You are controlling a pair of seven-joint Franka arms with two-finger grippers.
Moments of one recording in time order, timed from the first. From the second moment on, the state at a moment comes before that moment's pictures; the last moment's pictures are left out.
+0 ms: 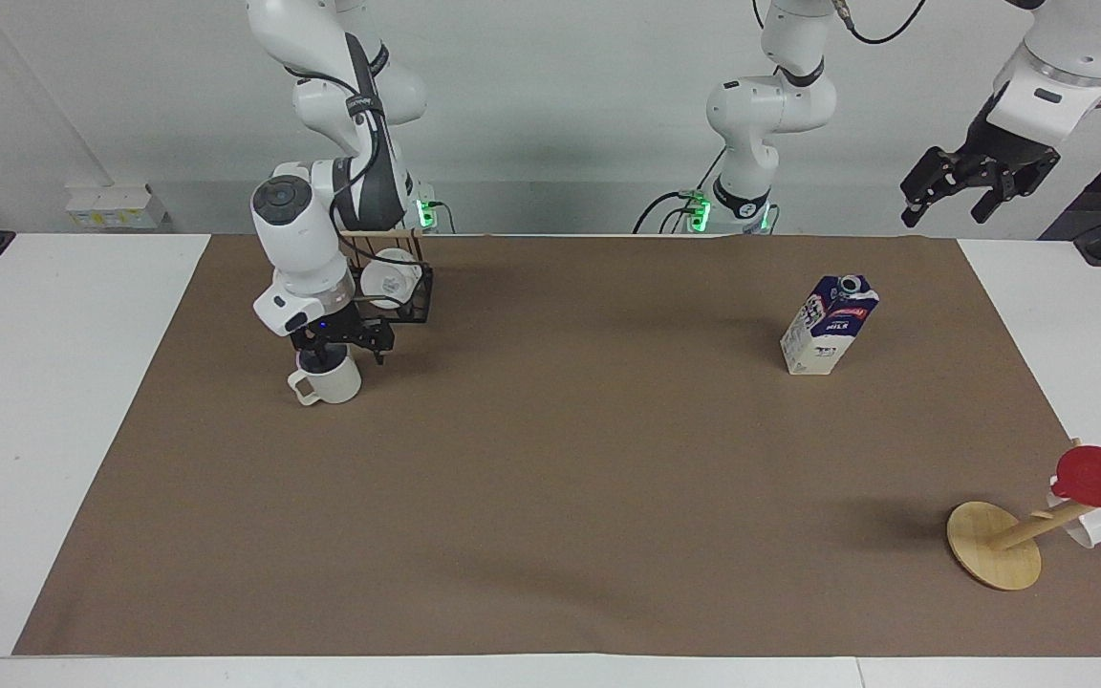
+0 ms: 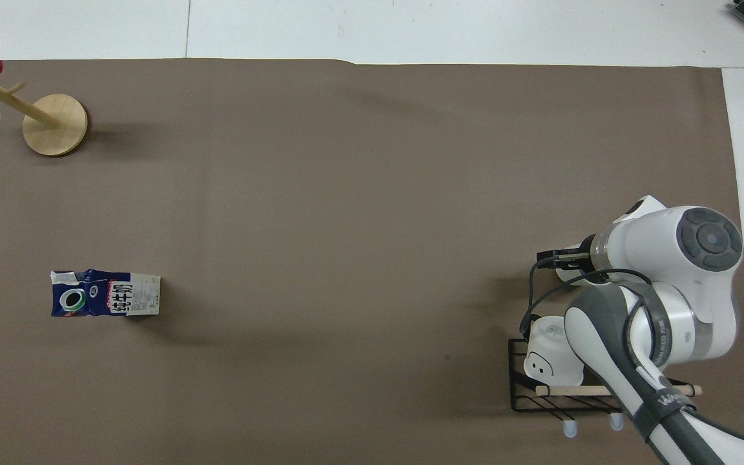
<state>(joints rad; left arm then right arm) 0.04 -0.05 -0.03 -1.48 -0.01 1.41 -0.03 0.18 0.03 -0.11 -2.28 -0.02 2.33 0.09</state>
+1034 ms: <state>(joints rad) 0.03 -0.23 -0.04 -1.87 -0.01 1.58 -0.03 0.17 0.05 -0.11 -2.28 -0.02 2.34 0.09</state>
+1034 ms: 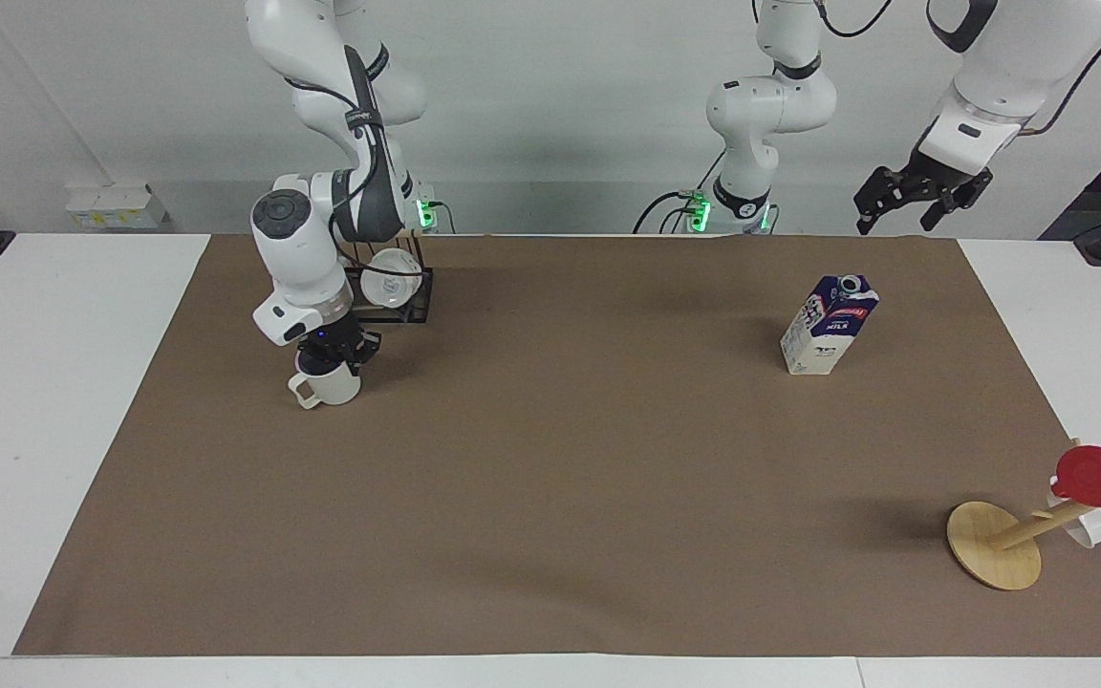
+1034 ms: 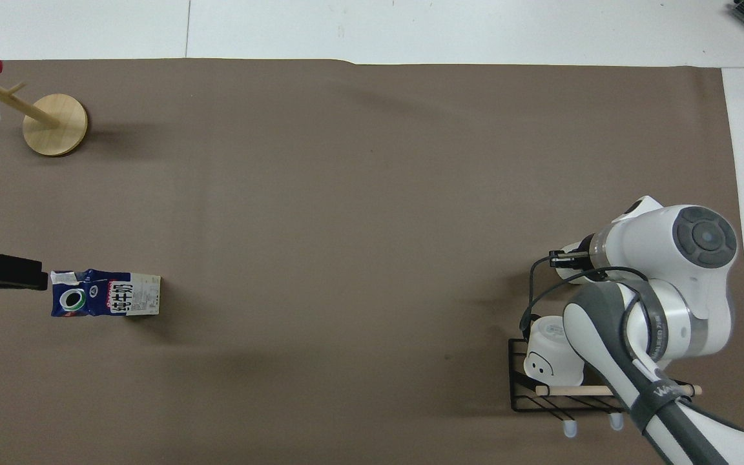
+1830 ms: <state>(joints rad) 0.03 -0.24 -0.05 -2.06 -0.01 1.79 -0.03 0.31 0.01 -0.10 -1.99 -0.02 2.05 0.28</state>
